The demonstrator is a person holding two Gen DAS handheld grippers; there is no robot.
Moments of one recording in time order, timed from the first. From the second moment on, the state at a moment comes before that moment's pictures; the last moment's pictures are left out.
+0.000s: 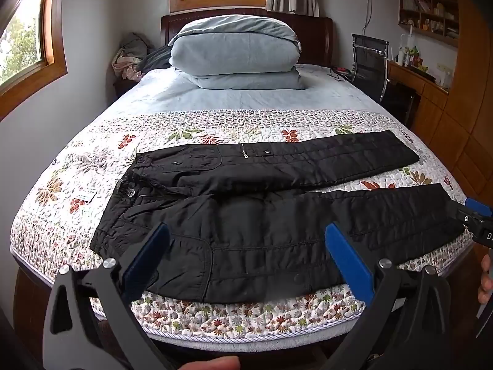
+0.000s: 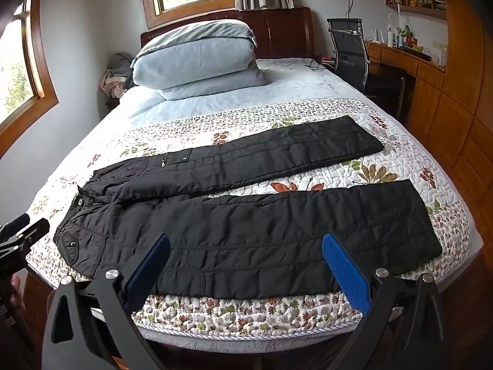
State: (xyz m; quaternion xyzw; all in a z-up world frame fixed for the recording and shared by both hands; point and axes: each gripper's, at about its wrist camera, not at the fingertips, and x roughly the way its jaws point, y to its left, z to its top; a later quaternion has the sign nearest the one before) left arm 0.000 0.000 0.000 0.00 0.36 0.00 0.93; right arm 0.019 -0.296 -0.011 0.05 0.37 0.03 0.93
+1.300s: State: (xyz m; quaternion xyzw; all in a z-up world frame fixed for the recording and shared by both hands) left arm 0.003 0.003 0.001 0.00 0.36 0.00 0.93; right arm 0.019 -0.295 -0.011 0.05 0.37 0.03 0.93
